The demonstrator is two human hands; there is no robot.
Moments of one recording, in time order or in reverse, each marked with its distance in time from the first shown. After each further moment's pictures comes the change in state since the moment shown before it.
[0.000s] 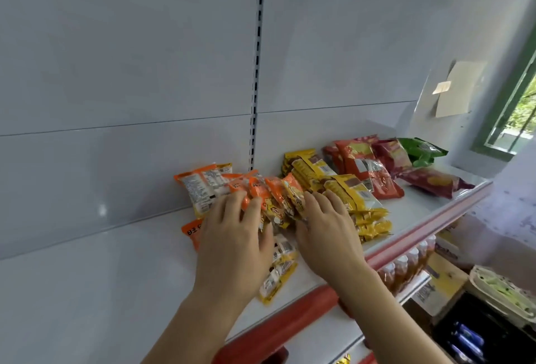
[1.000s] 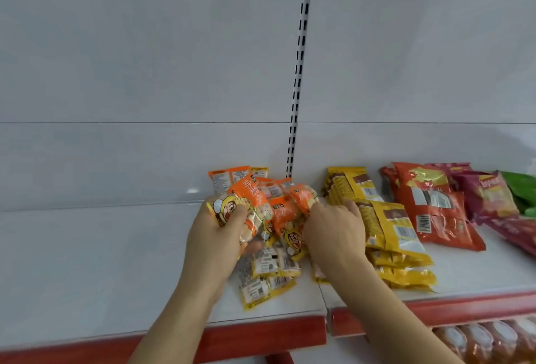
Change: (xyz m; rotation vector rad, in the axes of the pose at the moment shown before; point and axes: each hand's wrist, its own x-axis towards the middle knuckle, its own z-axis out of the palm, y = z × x) left_hand 0.017 0.054 -0.023 -0.941 0.301 -0.927; right_hand 0.057 0.014 -0.019 0.004 -0.103 -0.235
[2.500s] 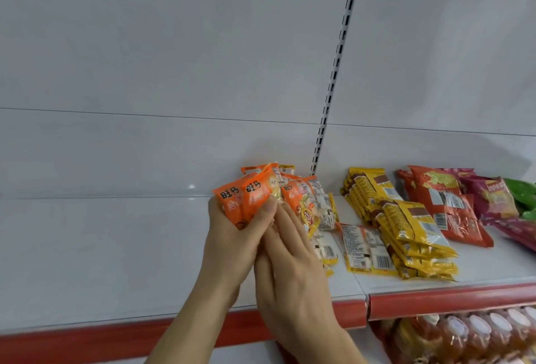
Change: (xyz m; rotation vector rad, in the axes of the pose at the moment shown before) left_hand -0.002 -0.002 -0.065 -0.151 -0.092 0.065; right_hand -0.097 -0.121 0.013 0.682 0.460 -0.462
